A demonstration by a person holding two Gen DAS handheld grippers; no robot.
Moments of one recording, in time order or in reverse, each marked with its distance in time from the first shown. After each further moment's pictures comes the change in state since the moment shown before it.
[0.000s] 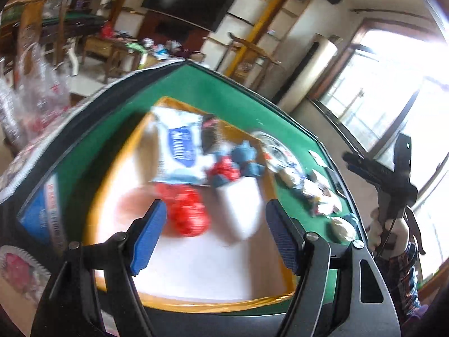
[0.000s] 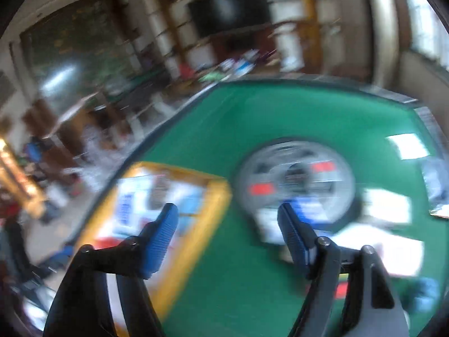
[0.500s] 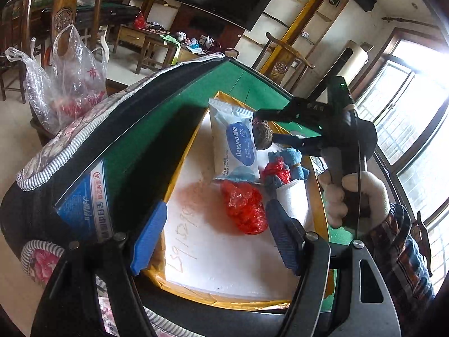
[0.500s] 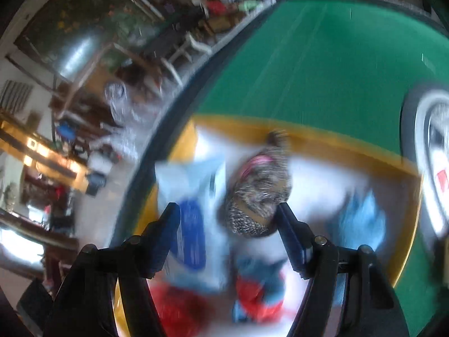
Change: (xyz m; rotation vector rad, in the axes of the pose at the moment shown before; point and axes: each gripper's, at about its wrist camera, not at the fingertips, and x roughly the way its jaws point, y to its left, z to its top) left arm -0.008 0.060 0.000 -0.112 0.009 0.151; right arm 0.194 0.114 0.017 0.077 0.377 0.293
